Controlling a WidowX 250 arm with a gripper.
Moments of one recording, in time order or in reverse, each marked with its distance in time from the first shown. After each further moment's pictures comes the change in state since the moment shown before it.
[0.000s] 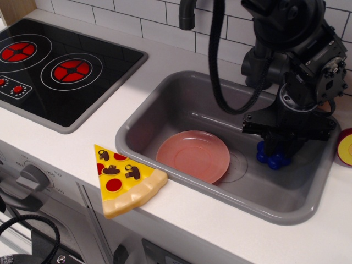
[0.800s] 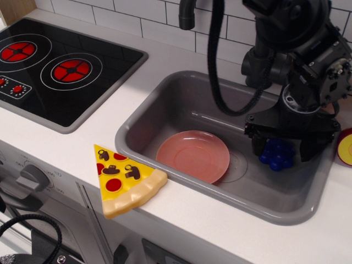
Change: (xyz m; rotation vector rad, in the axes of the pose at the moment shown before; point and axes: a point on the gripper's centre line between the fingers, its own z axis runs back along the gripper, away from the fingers) arm -0.004 0.001 0.008 0.001 -0.004 -0.005
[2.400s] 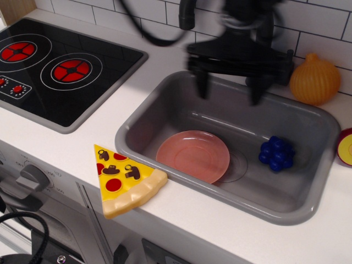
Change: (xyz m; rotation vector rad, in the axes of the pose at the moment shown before) arm 0.033 0.060 0.070 0.041 0.038 -0.009
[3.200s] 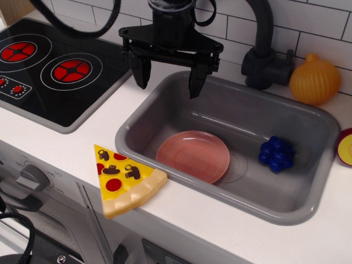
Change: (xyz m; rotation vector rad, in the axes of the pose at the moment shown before) arm -0.008 0.080 0.024 0.048 0.020 -0.063
